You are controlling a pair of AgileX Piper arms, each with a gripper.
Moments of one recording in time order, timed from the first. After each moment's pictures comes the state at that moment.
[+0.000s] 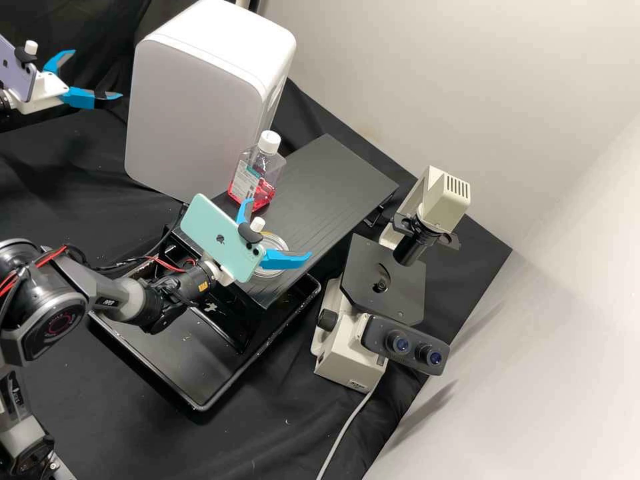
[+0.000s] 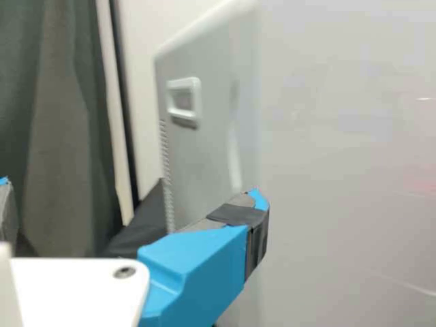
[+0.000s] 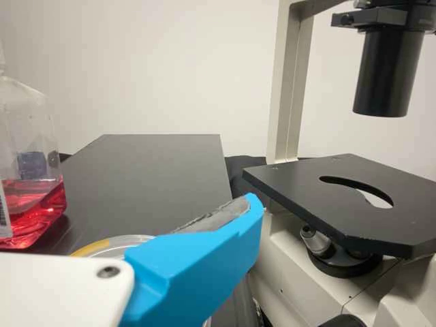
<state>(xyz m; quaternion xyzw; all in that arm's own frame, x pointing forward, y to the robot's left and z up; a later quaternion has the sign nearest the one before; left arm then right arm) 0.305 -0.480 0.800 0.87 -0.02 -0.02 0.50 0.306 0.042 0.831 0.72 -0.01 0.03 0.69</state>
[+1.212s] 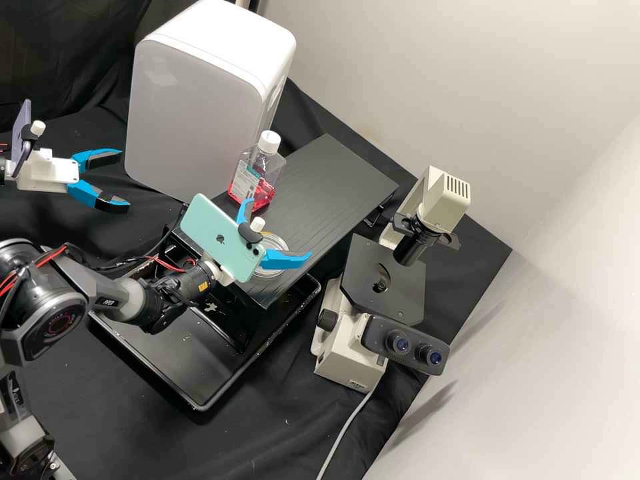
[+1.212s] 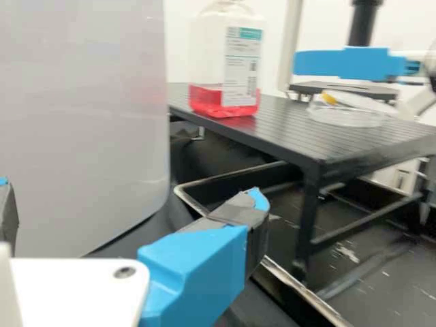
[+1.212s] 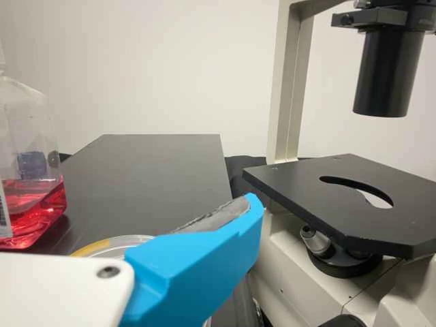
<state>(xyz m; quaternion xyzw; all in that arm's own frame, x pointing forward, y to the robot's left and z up) 0.243 -0.501 0.696 0.82 -0.03 -0.30 0.48 0.306 0.042 0.831 0.72 -0.01 0.03 0.69</state>
